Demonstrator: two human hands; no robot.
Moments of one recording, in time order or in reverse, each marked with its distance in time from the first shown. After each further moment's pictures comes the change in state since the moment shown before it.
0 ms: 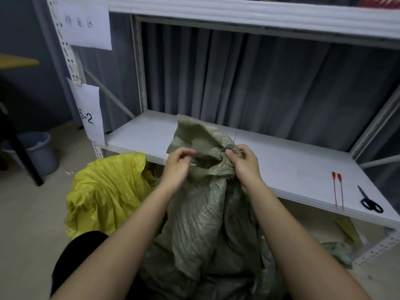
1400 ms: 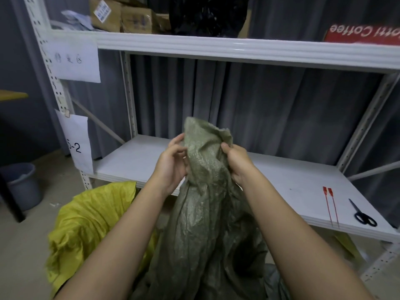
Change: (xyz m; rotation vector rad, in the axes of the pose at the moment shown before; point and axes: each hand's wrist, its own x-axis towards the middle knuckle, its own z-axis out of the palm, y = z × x) left_hand 0.030 0.075 0.000 -0.876 -0.314 -0.071; right_hand 0.037 -0.073 0.011 0.215 -0.083 0.171
